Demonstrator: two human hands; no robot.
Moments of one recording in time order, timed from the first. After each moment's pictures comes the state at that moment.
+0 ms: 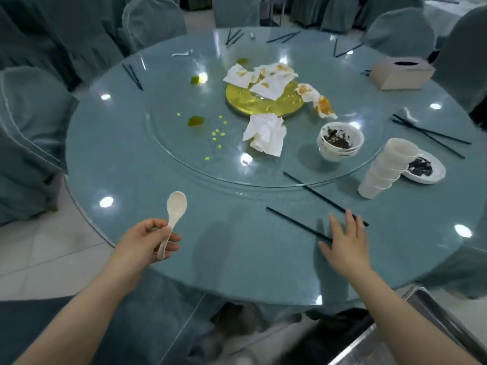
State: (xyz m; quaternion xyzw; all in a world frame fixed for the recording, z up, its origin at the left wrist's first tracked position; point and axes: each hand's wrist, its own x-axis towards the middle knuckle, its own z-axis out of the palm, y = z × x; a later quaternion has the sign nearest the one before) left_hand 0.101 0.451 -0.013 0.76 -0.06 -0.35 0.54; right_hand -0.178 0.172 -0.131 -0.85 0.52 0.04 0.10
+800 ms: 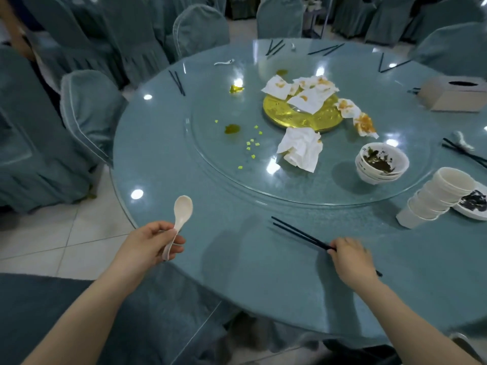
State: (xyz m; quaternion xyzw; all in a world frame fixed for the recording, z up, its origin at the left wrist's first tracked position) left_hand 0.127 0.477 -0.009 0.77 -0.03 -0.31 0.55; right_hand -0.122 0.159 -0.138 -0.89 0.43 0.08 0.11
